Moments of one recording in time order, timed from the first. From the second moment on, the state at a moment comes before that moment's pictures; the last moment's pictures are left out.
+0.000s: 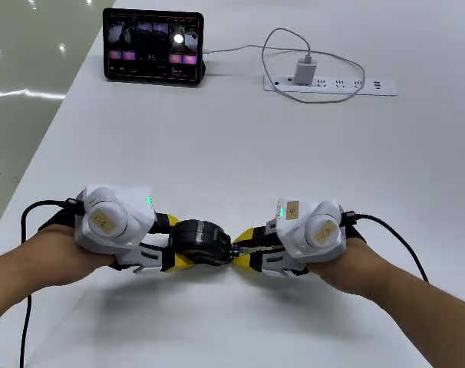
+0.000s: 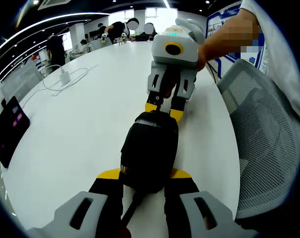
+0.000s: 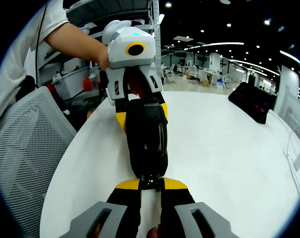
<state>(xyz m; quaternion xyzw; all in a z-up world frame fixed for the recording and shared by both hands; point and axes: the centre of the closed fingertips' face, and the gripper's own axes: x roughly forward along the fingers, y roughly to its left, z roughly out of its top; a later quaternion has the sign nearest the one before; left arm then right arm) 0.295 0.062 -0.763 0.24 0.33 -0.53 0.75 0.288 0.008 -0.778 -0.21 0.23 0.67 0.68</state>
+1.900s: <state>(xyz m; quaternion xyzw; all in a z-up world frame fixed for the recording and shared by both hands) 0.294 0.062 -0.761 0.24 0.33 -0.52 0.75 0.289 -0.025 -0.778 -0.21 0.24 0.65 0.69</state>
